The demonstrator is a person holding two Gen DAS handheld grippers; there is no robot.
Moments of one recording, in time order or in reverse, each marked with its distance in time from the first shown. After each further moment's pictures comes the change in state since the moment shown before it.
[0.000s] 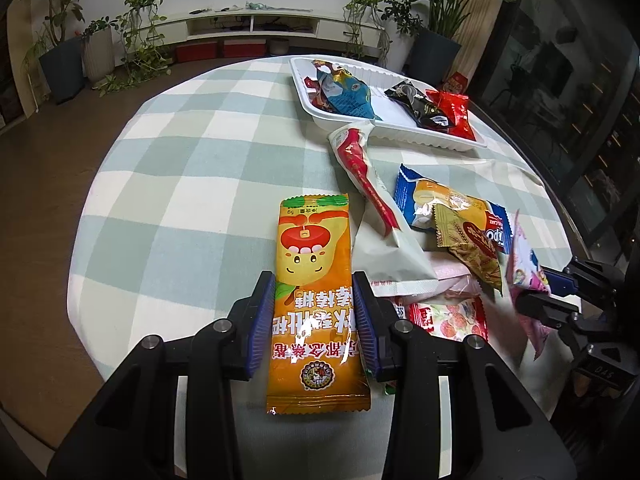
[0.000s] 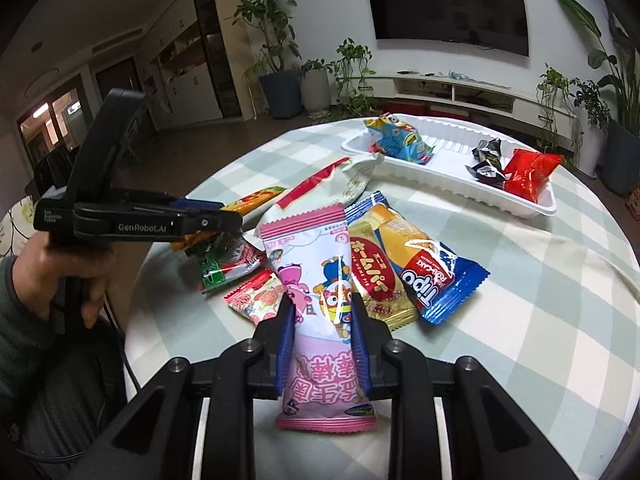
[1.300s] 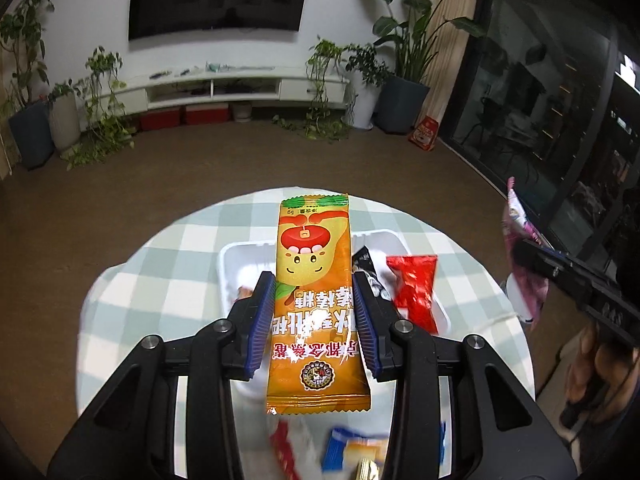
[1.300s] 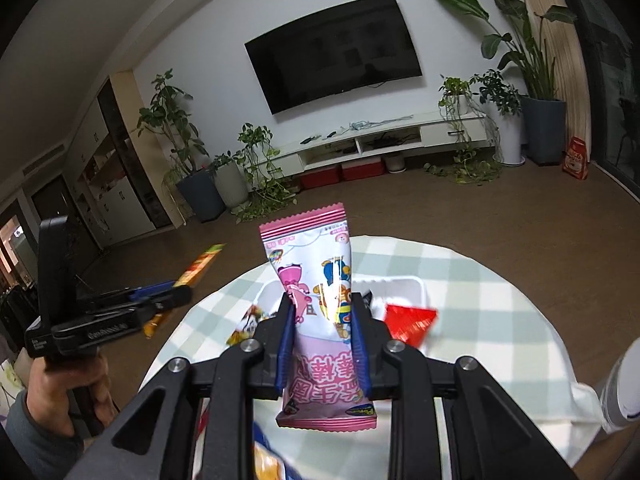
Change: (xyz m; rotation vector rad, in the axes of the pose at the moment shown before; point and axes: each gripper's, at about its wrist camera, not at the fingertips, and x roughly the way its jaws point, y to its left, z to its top) left arm 0.004 -0.078 0.255 0.086 -0.151 -0.084; right arm -0.026 -0.158 0.186 0.312 -0.213 -0.174
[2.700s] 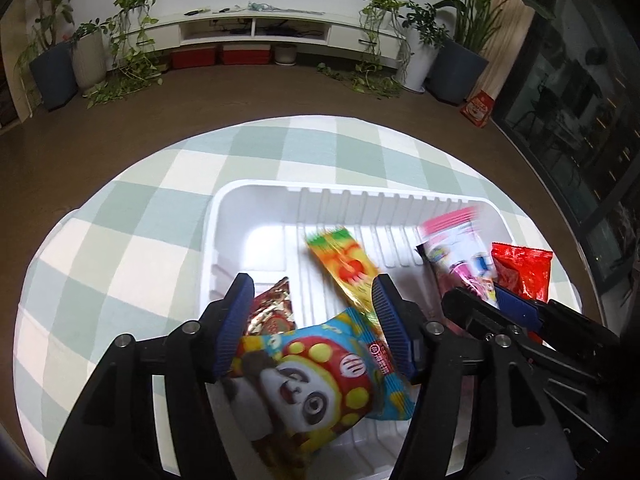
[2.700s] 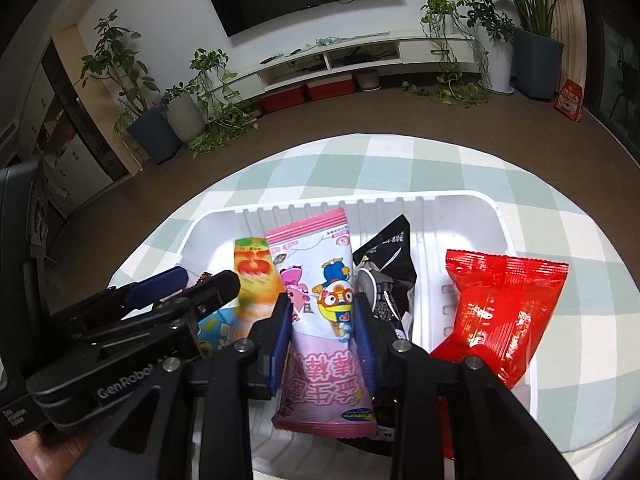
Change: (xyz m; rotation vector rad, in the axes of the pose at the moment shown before) left arm 0.172 0.050 -0.033 -0.140 0.155 0.115; right arm 0.163 -0.002 -0.042 0.073 0.260 -0.122
